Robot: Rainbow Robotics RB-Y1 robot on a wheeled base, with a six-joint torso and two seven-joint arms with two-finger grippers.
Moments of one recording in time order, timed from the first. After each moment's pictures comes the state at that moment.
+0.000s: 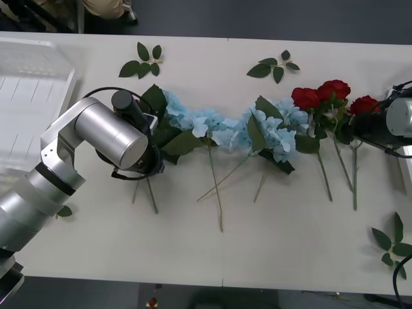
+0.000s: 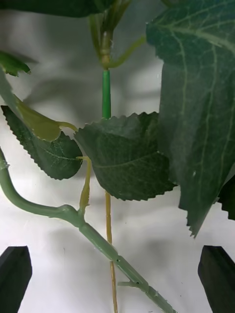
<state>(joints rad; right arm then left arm) -0.54 -0.58 -0.03 -1.14 -0.46 1.08 1.15 -0.59 0.47 -0.53 -1.53 0.44 1.40 -1.23</state>
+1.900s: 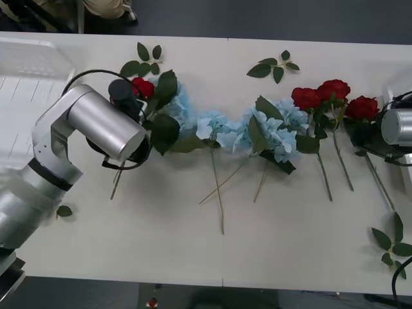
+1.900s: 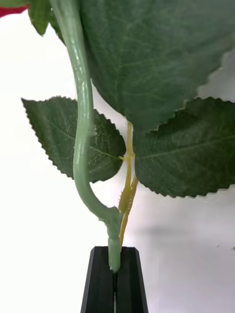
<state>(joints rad) -0.56 -0.58 0.01 -1.01 -0.41 1.02 1.15 -0.59 0.47 -0.46 -1.63 0.28 1.52 -1.23</state>
